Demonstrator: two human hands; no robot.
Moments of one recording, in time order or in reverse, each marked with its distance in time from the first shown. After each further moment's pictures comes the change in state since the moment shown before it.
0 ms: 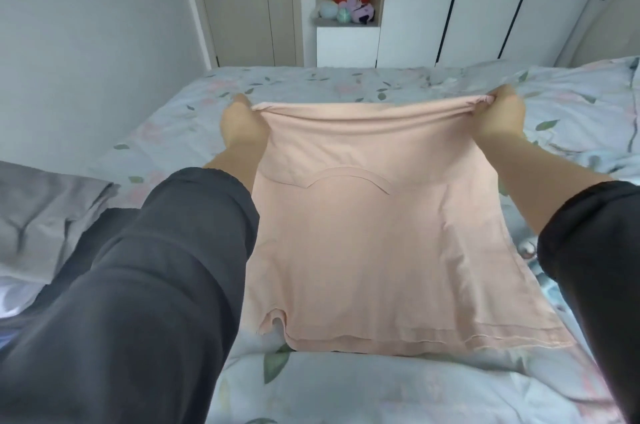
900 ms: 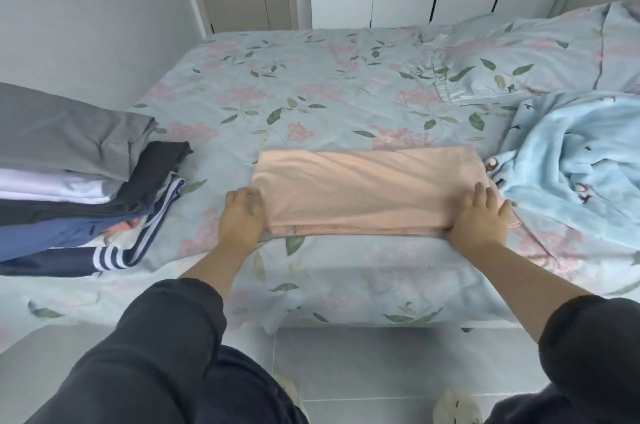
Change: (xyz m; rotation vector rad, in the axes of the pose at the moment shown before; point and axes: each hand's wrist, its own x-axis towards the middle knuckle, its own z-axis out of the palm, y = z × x) left_hand -0.239 -0.164 -0.054 -0.034 -0.356 -0.037; right_hand -0.267 0.139 -0.072 -0.947 -0.482 -0.152
